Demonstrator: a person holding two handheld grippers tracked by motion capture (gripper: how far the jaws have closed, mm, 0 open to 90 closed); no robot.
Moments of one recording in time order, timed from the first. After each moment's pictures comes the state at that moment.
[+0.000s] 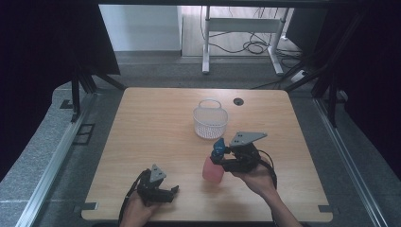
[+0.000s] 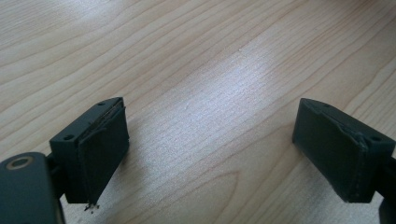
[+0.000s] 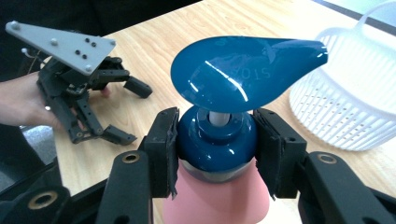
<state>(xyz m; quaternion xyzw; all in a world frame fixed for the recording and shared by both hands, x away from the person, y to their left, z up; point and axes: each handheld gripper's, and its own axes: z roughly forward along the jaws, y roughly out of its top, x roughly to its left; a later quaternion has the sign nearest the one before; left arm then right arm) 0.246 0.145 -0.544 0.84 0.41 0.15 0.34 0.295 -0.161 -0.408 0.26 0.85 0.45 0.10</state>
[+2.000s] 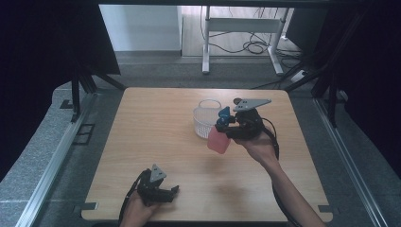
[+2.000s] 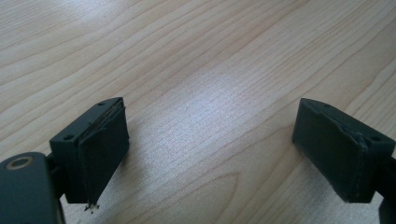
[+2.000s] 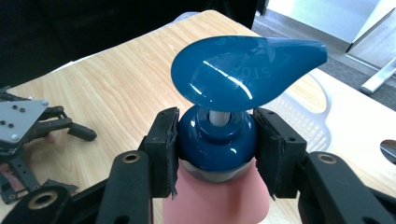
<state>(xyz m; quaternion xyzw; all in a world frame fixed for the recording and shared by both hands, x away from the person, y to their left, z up) 0.246 0.145 -0.544 0.84 0.41 0.15 0.34 0.359 -0.166 -0.358 0.29 0.84 0.44 0.14</state>
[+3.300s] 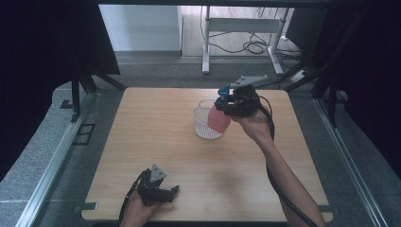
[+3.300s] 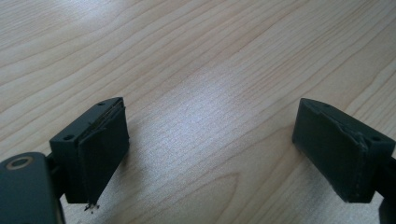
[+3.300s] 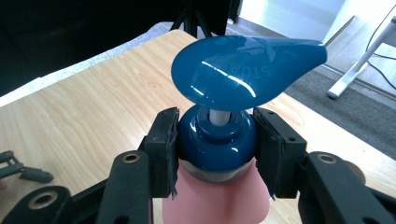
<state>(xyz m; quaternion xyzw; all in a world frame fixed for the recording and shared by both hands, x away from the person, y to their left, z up) 0.246 0.144 -0.544 0.84 0.41 0.15 0.34 0.407 -0.157 -0.328 0.32 0.82 0.44 0.18</state>
